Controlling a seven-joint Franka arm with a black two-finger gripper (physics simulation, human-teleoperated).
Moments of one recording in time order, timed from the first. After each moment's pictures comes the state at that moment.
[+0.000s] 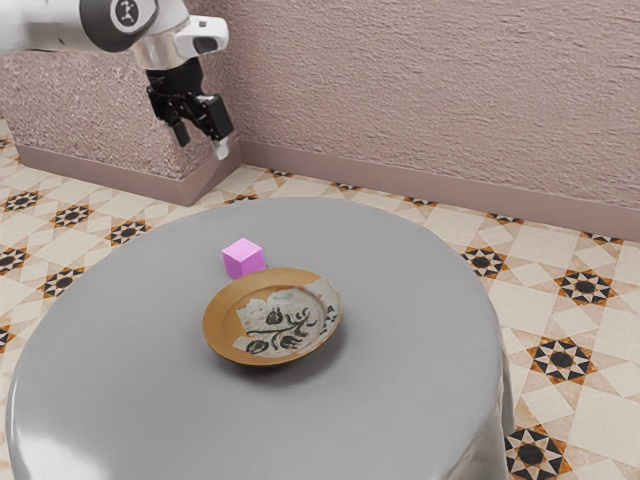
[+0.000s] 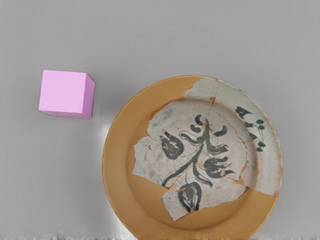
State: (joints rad) arm -0.14 0.08 0.16 -1.50 -0.04 1.70 0.21
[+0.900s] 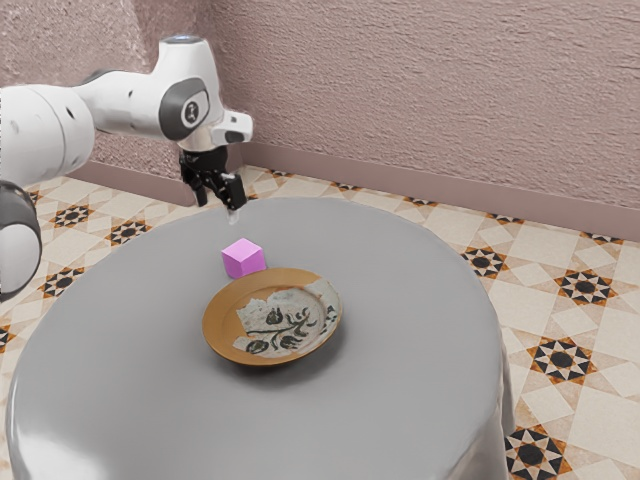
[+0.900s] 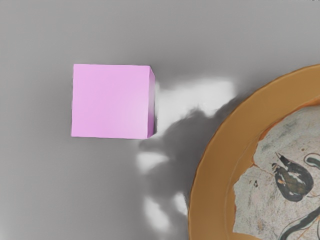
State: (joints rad) arm -0.04 0.47 0.19 -1.43 -0.05 1.91 0.36
